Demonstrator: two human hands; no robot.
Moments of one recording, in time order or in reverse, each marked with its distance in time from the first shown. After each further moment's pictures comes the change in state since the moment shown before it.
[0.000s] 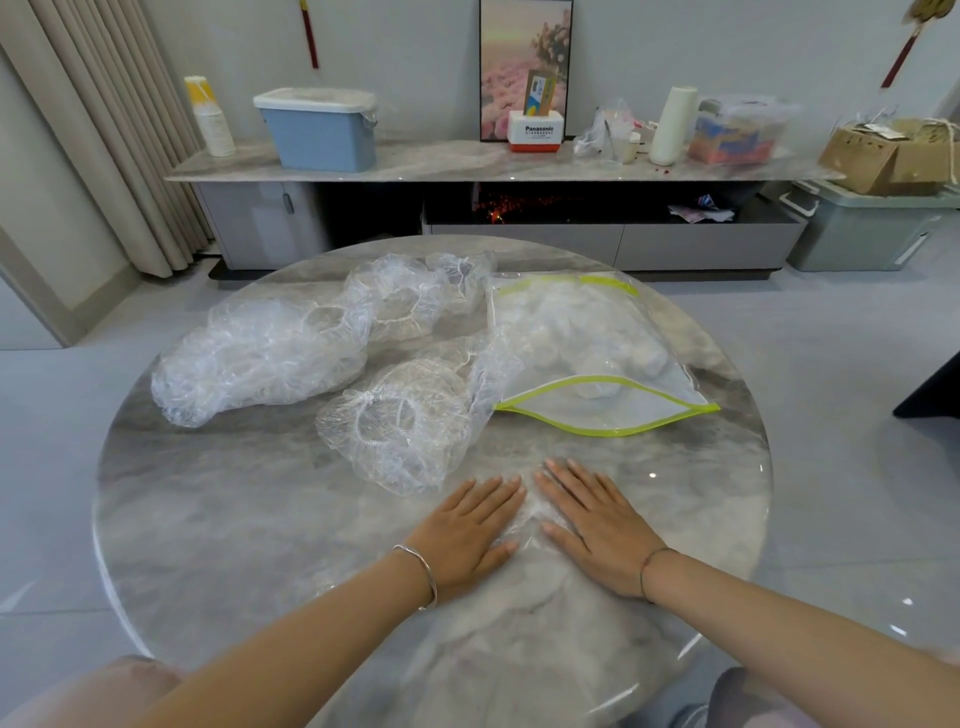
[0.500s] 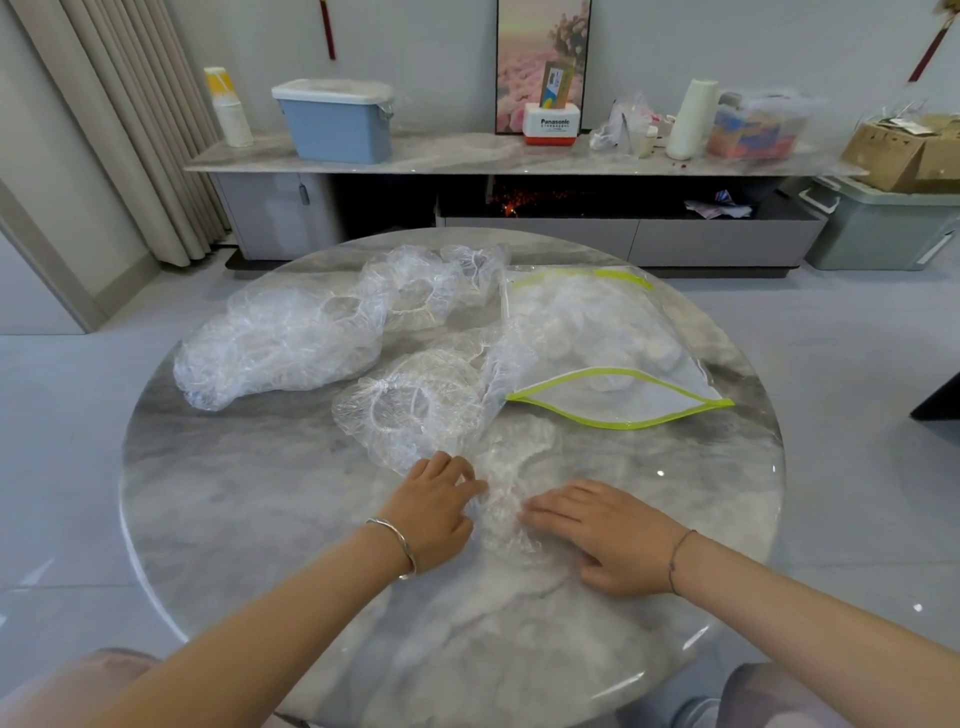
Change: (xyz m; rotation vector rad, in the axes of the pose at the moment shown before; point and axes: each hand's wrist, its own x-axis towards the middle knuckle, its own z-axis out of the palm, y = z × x) left_hand -0.027 -0.013 -0.047 -0.077 0.062 -0.101; right_hand -0.012 -0.011 -0.028 -0.183 0.096 -0.531
